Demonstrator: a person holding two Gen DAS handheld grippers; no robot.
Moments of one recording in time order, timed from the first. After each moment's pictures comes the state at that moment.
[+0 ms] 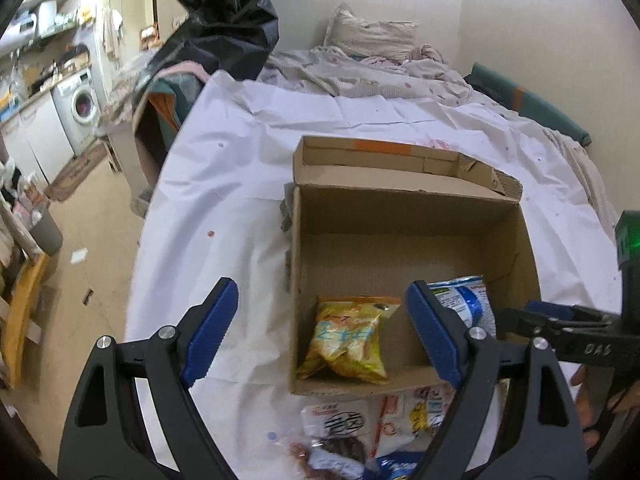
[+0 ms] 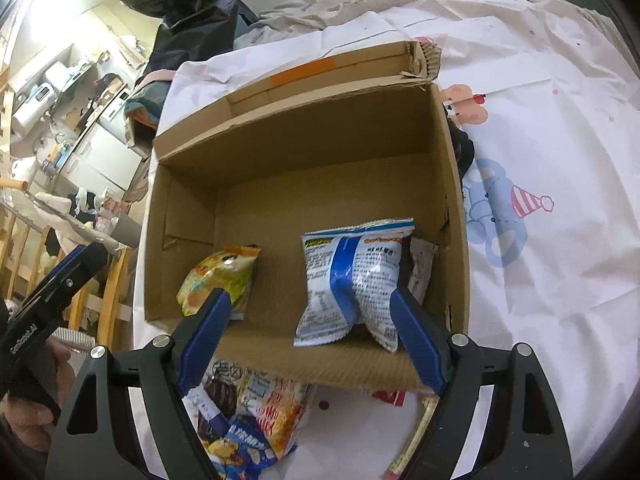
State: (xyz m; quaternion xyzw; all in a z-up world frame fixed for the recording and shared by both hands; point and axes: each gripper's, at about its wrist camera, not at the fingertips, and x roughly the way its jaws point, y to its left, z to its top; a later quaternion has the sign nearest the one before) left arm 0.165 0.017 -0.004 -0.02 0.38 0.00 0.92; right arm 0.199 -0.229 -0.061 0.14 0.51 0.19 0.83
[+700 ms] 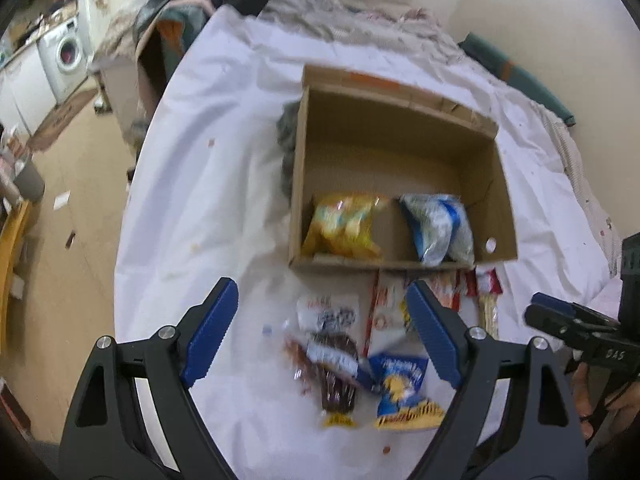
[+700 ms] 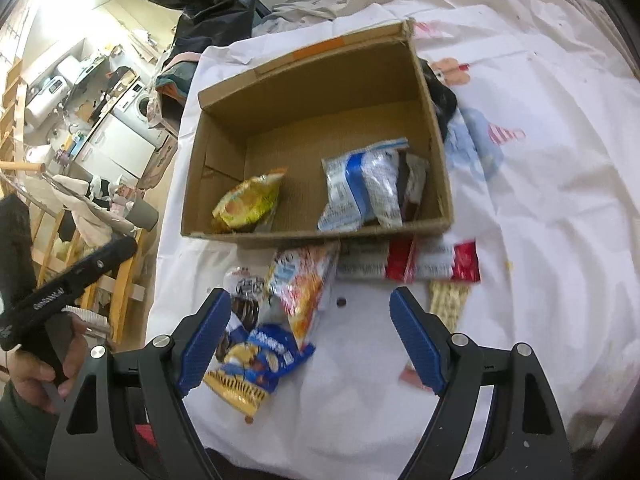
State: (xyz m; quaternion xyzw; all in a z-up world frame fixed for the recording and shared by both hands) left arm 0.098 0.040 -0.031 -0.07 0.48 -0.03 0.87; right arm 0.103 -0.249 -0.059 0.16 0.52 0.20 0.82
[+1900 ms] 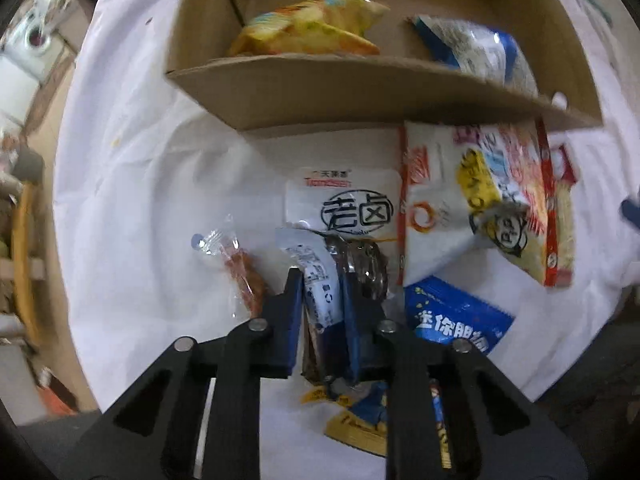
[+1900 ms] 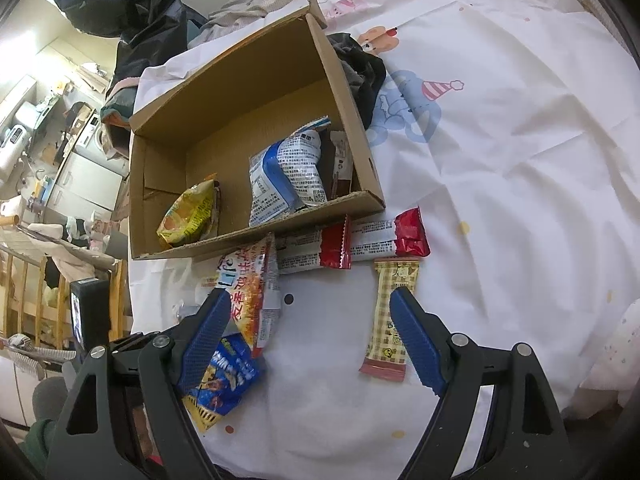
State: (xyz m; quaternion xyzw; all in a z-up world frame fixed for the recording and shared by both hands) left arm 0.111 -0.031 -0.148 -0.01 0.64 -0.02 0.76; right arm 0.112 -0.282 -0.086 0.21 0.54 0.12 0.80
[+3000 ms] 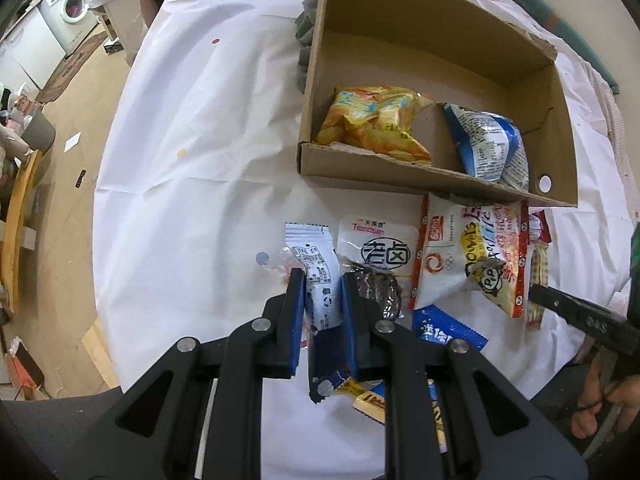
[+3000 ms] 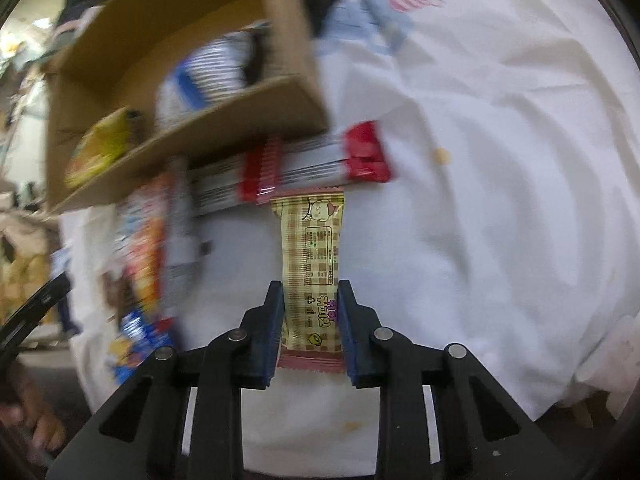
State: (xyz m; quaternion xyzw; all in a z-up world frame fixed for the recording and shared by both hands) left arm 0.105 0.024 -0.100 -0.07 0.60 0.01 0.80; right arm 0.113 -0.268 -0.142 0.14 0.64 0.11 0.74
